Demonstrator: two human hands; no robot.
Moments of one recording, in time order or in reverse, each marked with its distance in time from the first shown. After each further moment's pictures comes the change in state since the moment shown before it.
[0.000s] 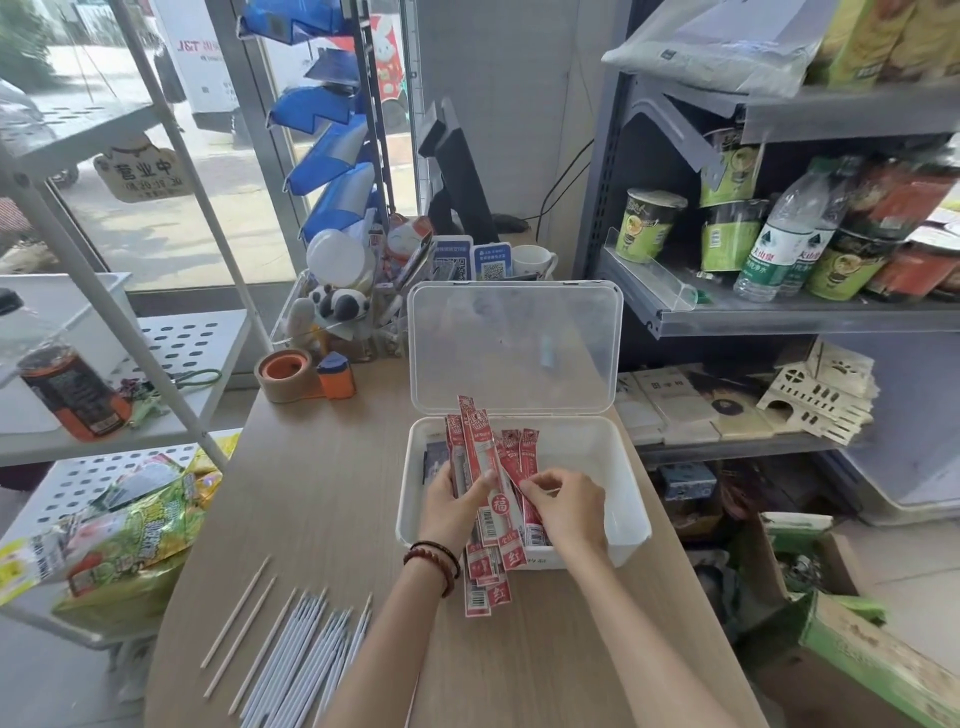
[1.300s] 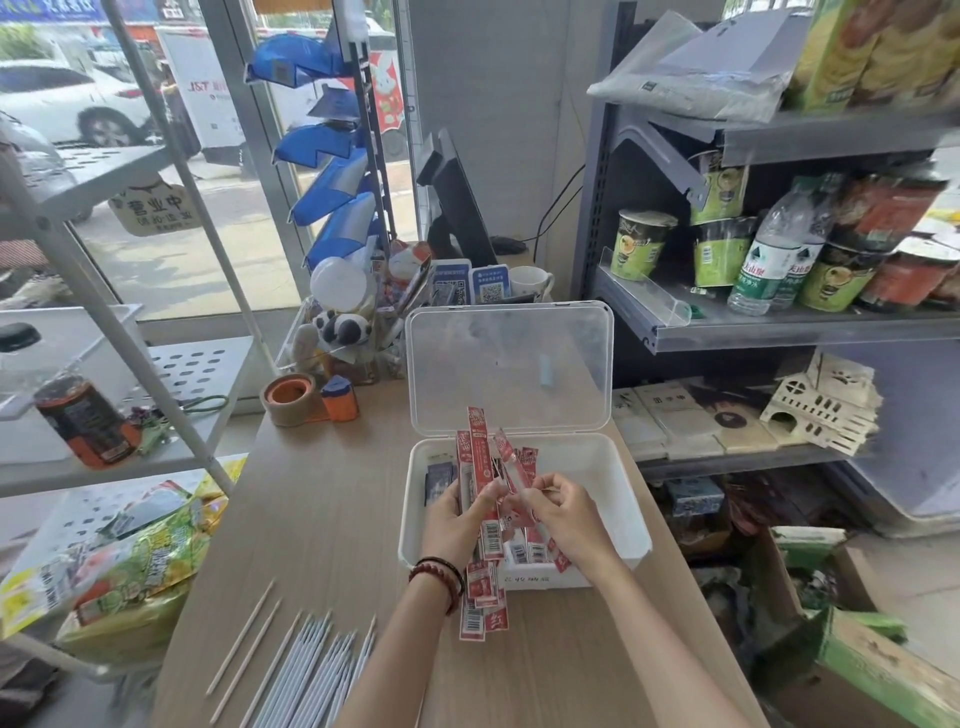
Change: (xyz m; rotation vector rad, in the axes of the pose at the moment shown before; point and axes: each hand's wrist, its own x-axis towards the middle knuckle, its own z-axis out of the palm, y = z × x) left_hand 0.000 0.001 0.002 0.077 -0.011 -0.008; right_hand -0.010 -0.016 -0.027 0.451 -0.331 0.001
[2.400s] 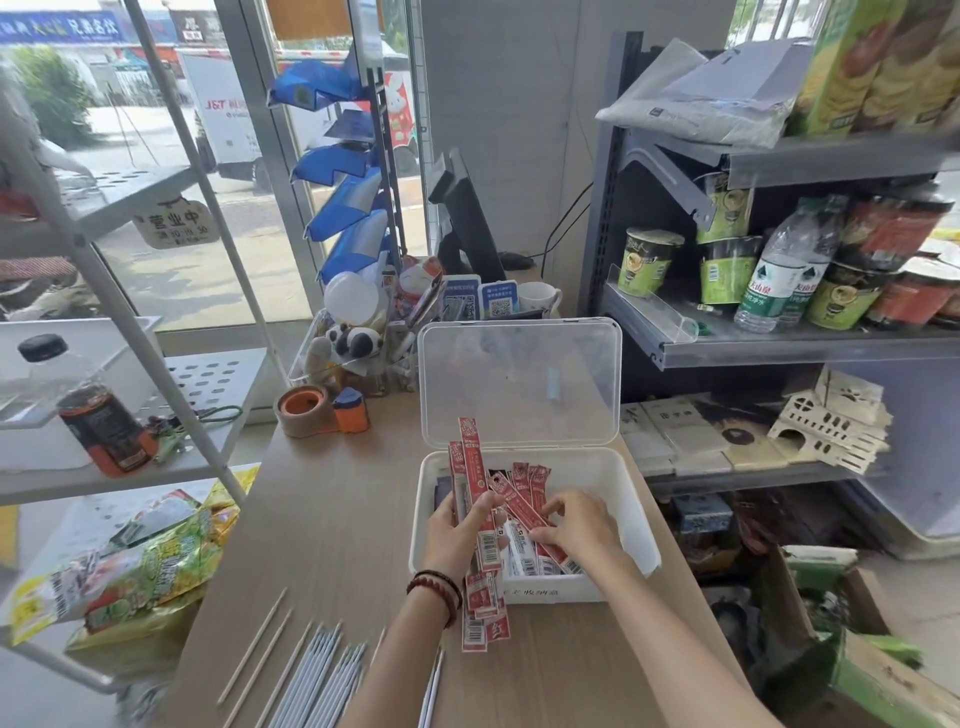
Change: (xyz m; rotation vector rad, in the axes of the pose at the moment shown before) left_hand -0.002 0.006 -0.011 -0.137 0.044 -0.060; right_hand 0.035 0.012 -0.002 -0.822 0.099 0.119
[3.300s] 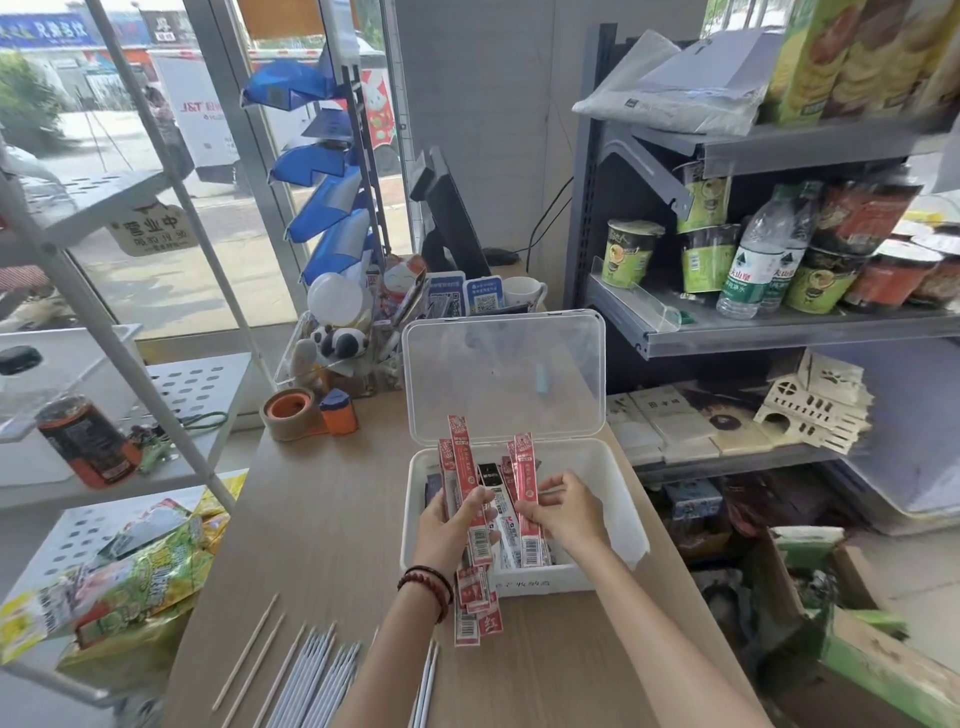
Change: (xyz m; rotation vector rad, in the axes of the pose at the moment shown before) left_hand -0.001 0.001 0.002 -0.048 -0.020 -0.031; right_hand -0.010 0.000 -0.001 0.559 0.055 0.019
